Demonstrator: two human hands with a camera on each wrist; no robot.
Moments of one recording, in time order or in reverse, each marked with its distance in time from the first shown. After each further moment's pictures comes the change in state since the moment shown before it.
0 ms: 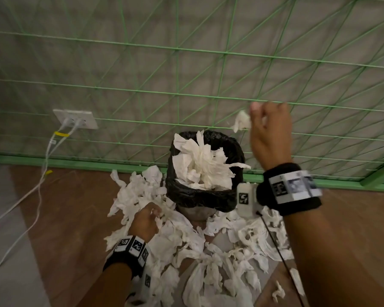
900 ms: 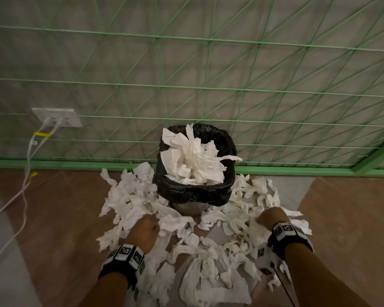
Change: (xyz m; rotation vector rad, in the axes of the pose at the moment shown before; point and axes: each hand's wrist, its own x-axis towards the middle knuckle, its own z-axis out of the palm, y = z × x) left_hand -0.010 -0.016 0.023 0.390 -0.184 0.042; right_hand -0.154 0.235 0.040 -0.664 -1.024 0.633
